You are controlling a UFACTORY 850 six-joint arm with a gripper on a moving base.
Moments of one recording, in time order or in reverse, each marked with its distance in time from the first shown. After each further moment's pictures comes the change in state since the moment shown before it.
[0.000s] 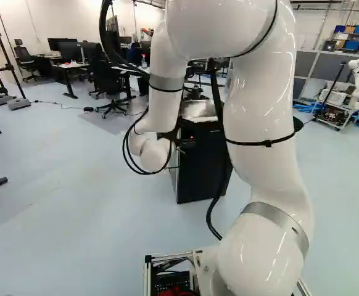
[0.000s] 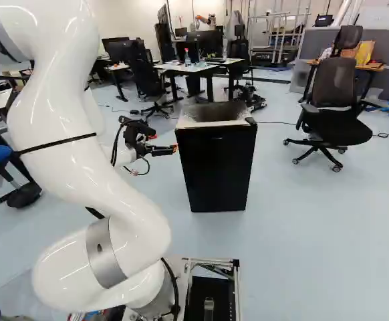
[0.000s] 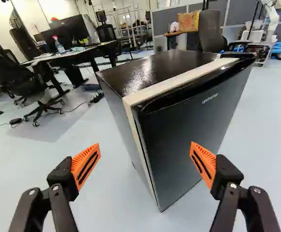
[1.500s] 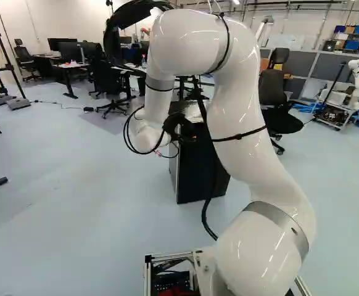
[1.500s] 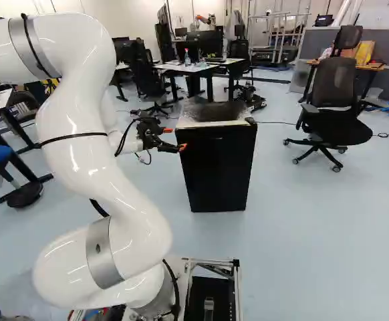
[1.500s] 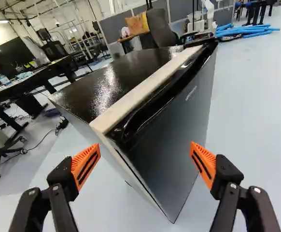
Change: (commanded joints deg) arm -4.8 -10.2 -15.7 14.4 -1.3 0.0
